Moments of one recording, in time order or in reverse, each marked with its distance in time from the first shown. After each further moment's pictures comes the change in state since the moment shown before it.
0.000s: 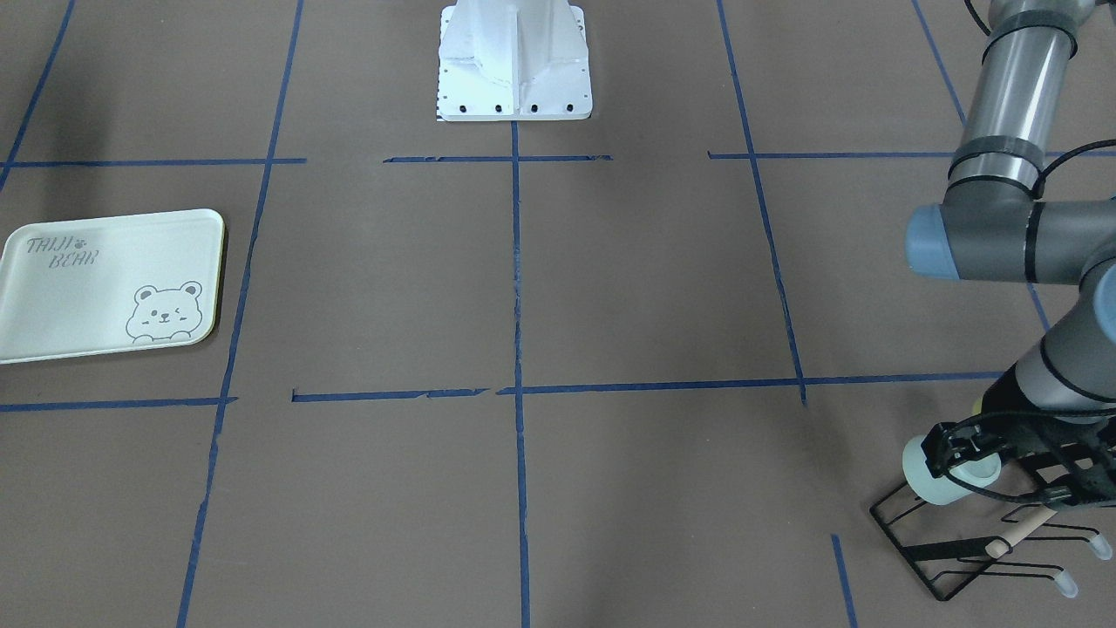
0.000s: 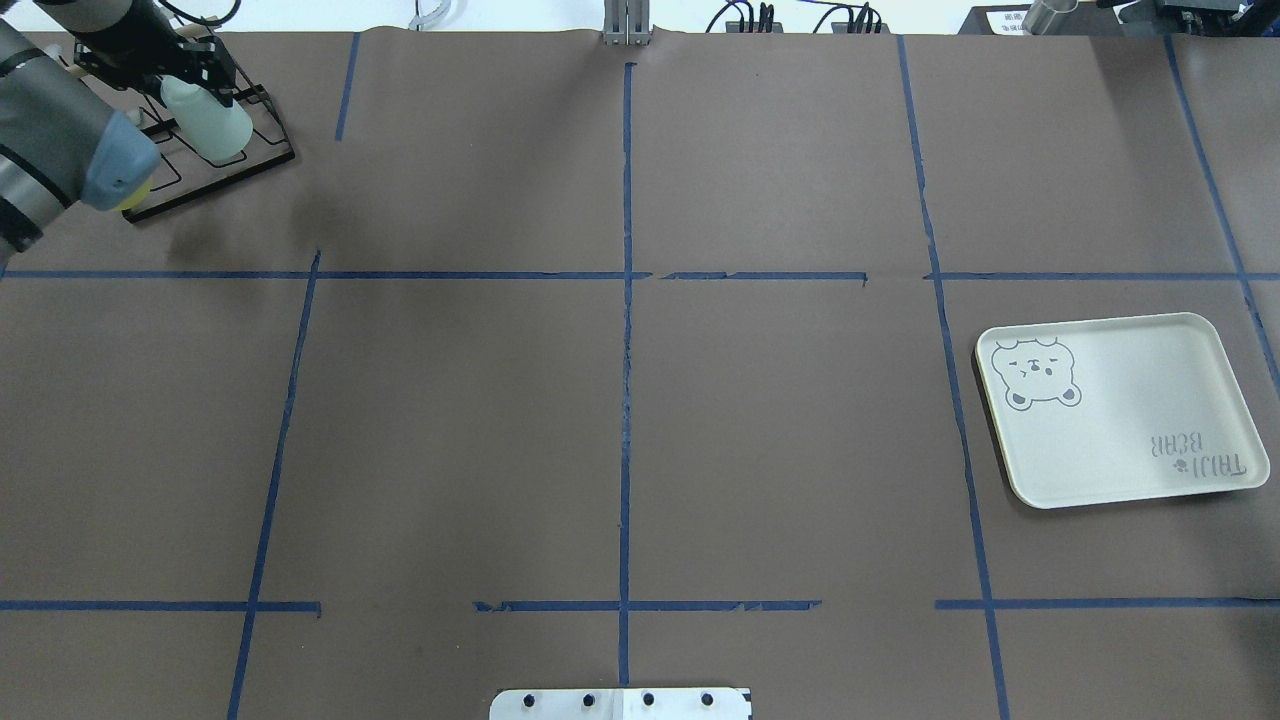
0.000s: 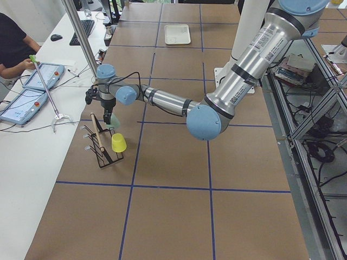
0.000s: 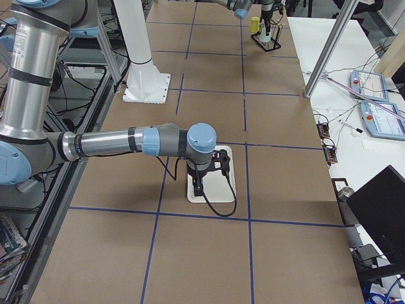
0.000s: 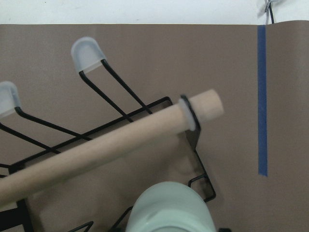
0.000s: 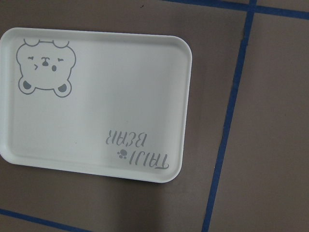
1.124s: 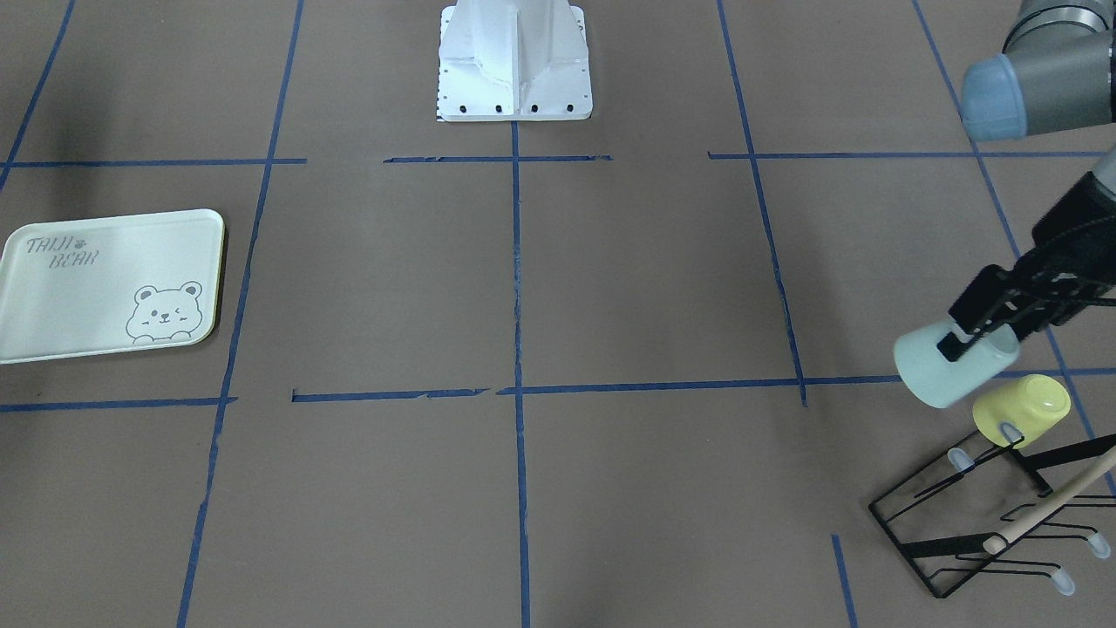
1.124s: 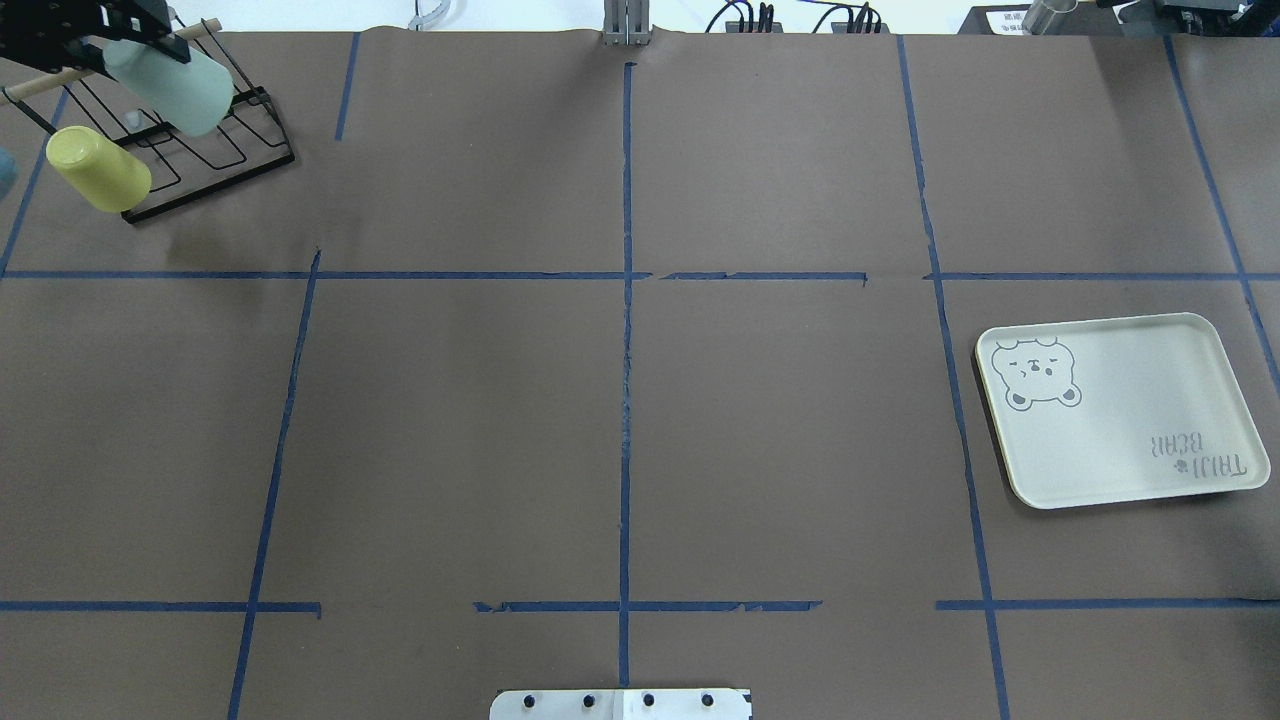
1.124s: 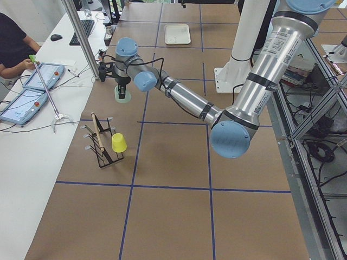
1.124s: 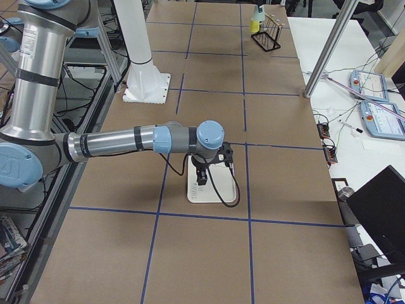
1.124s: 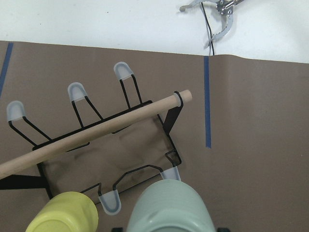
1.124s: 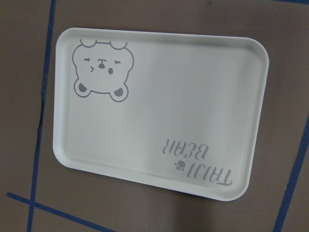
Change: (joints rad) left arm -0.019 0.169 -0.449 -0.044 -0.130 -0.370; right arm -0.113 0.045 -0.017 0.050 0.126 0.088
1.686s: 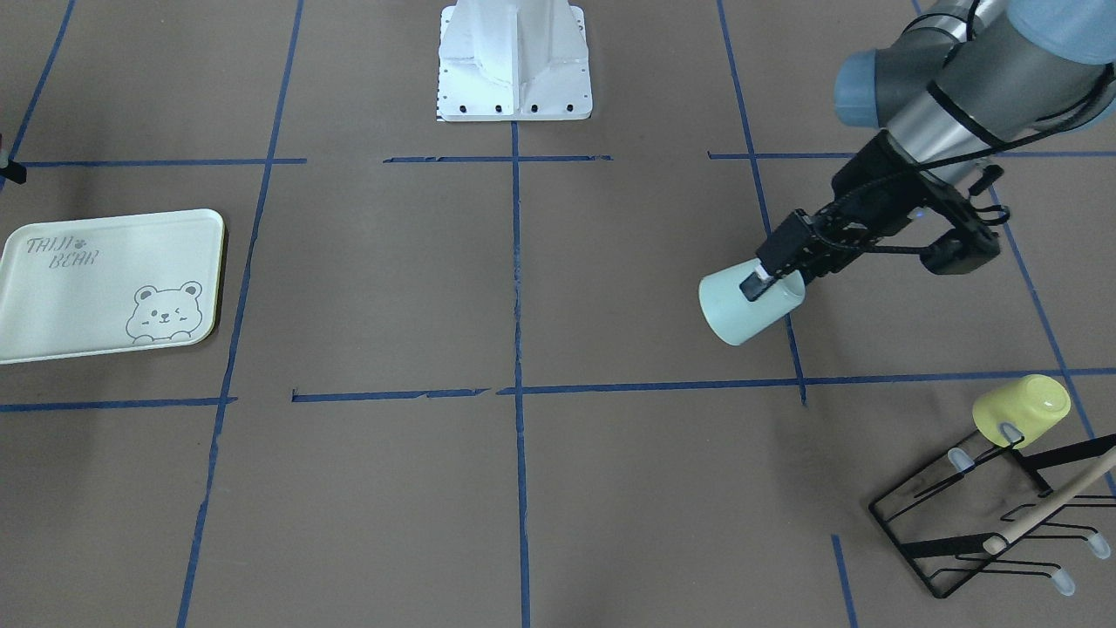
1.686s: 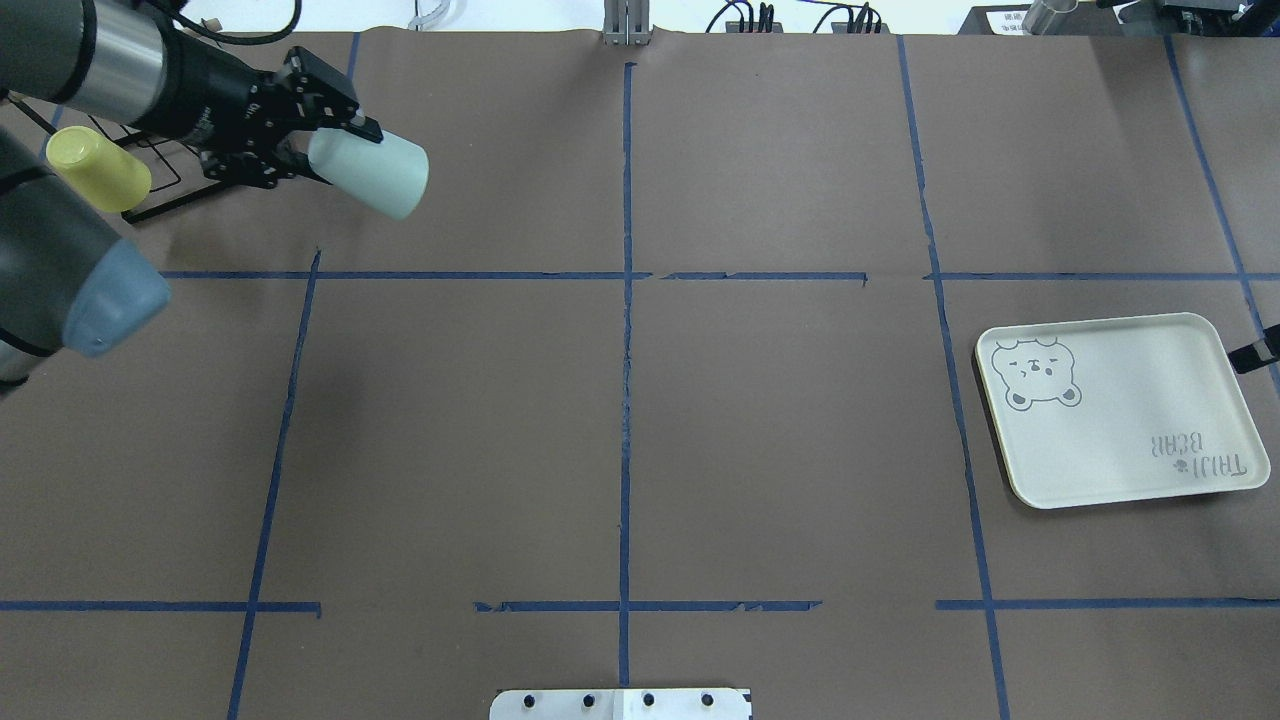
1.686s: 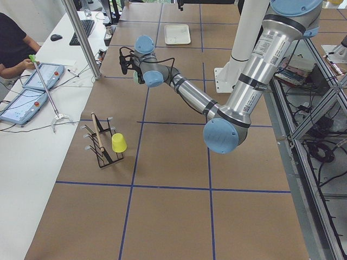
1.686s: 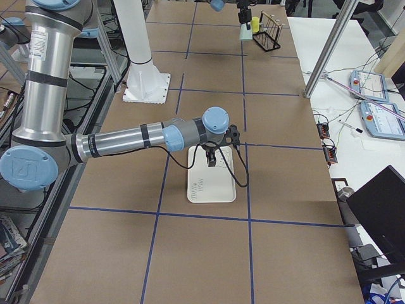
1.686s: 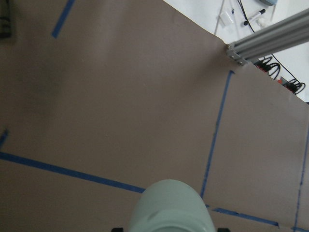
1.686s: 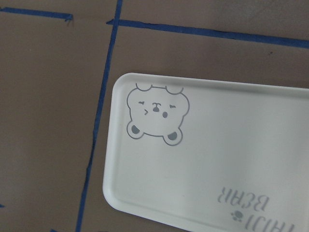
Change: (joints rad) left arm 0.243 -0.026 -0.024 -0.371 0.054 -0.559; right arm -0.096 0.064 -0.012 0.318 0.036 0.365
